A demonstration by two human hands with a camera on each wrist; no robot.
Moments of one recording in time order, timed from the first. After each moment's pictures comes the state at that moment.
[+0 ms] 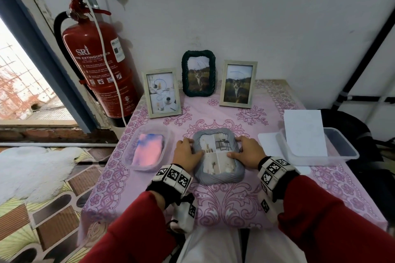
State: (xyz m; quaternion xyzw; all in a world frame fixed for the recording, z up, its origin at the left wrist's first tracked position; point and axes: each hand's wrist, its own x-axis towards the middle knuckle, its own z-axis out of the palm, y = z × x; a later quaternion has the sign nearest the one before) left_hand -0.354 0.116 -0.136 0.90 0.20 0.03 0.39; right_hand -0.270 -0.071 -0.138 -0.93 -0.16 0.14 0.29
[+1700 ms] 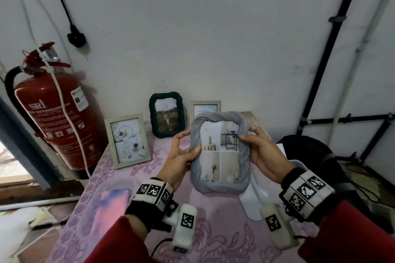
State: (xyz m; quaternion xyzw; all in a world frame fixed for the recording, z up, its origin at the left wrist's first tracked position) left_hand -0.289 0.067 -0.042 0.60 0.00 0.02 0.80; right_hand -0.242 -0.143 -0.016 -0.53 -0.07 0.14 0.84
